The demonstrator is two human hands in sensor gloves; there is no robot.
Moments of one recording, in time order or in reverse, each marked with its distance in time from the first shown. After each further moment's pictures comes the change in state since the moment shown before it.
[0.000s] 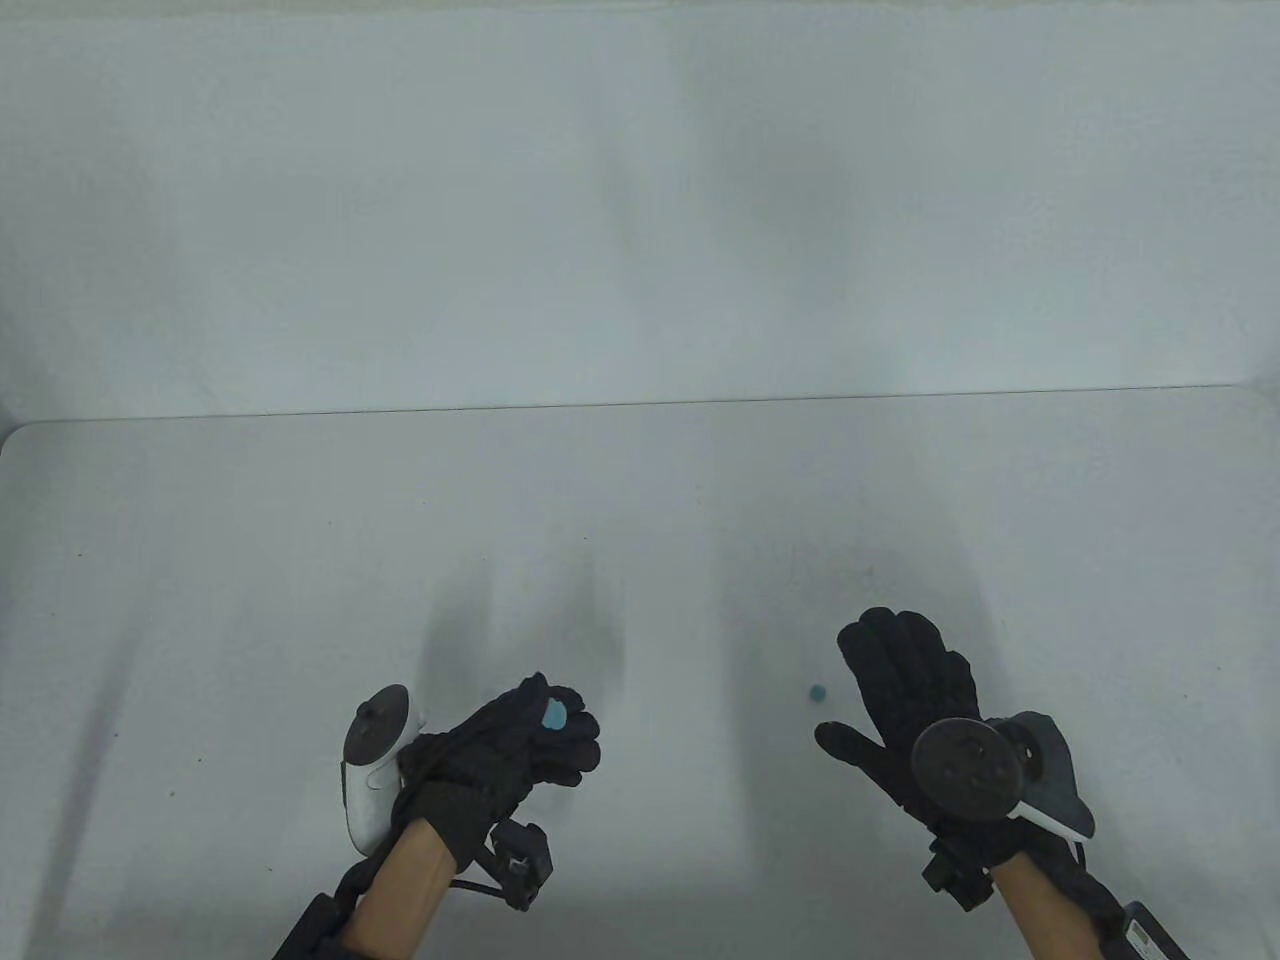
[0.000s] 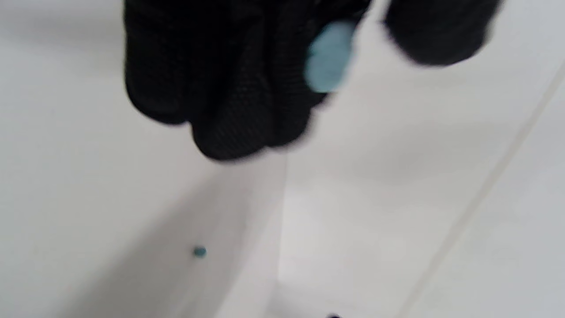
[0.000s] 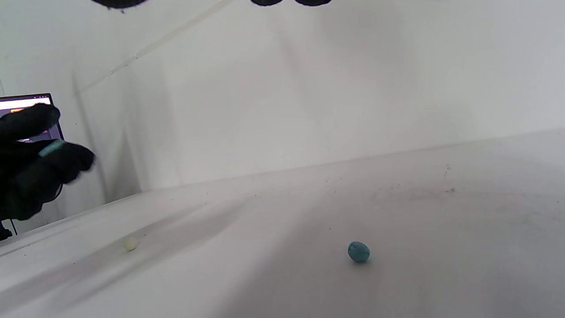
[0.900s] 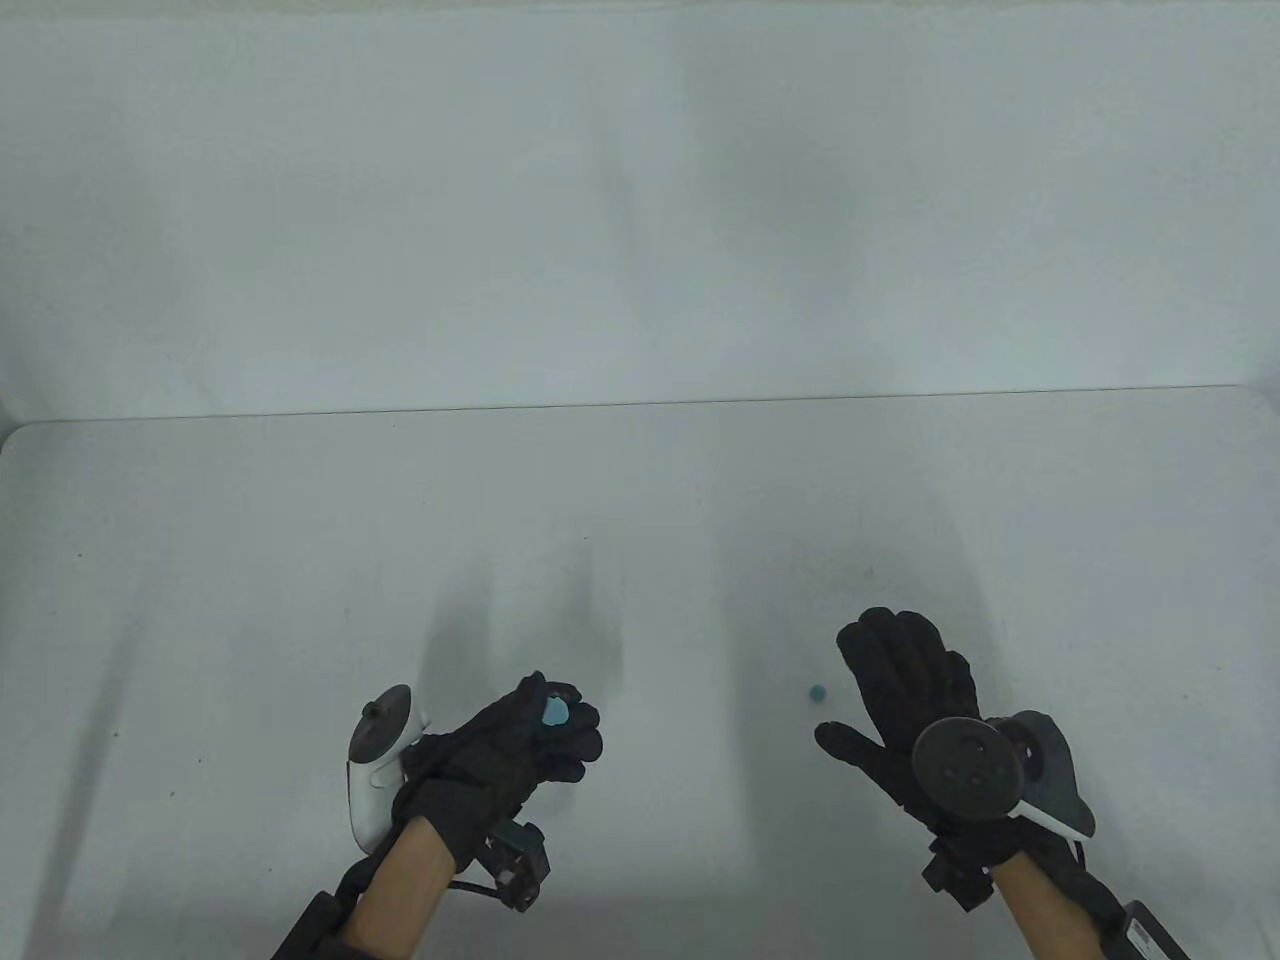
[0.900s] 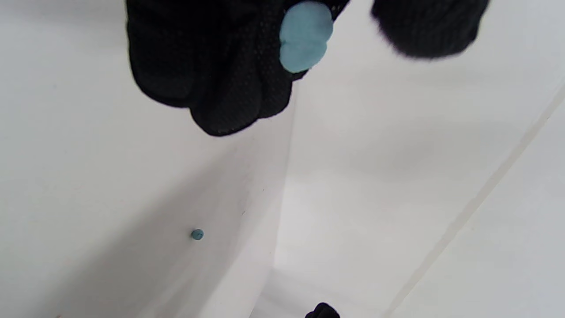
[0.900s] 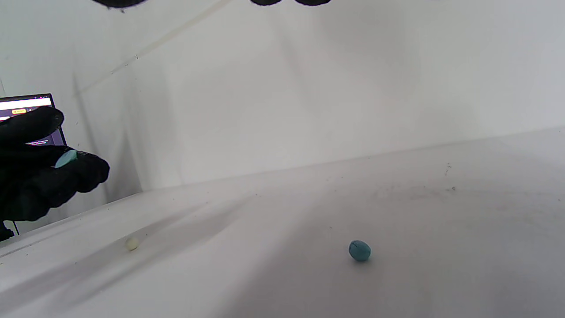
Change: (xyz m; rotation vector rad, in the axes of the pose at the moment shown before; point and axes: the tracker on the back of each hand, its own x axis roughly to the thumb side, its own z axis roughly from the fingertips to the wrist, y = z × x) left_hand 0.000 -0.001 -0.001 0.021 0.022 -0.008; right_hand 0.001 0.000 0.000 0.003 -0.001 -0.001
